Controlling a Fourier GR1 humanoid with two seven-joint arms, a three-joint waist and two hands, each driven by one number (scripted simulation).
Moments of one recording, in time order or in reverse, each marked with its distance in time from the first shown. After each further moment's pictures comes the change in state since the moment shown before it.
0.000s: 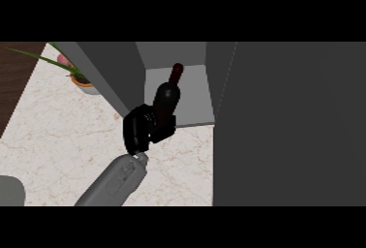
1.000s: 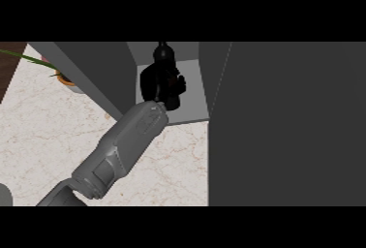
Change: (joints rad) left arm -0.562 -0.077 0.042 0.548 0.001 -0.090 0.157; right arm 0.014 -0.027 -0.050 0.005 -0.031 0.039 -0.029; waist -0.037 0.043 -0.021
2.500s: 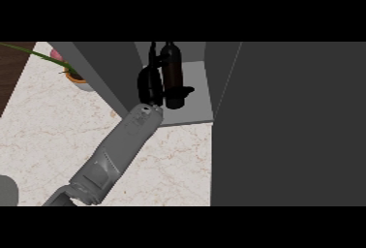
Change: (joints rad) left arm 0.072 -0.002 0.130 -0.062 0.274 0.014 -0.403; right arm 0.005 -0.013 0.018 0.003 -0.032 -0.006 0.018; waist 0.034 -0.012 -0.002
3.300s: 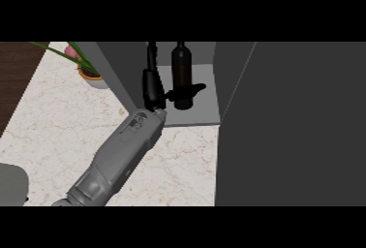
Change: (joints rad) left arm 0.106 0.000 -0.022 -0.253 0.330 -0.053 -0.227; right arm 0.019 0.001 0.029 -0.014 -0.003 -0.052 0.020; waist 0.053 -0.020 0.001
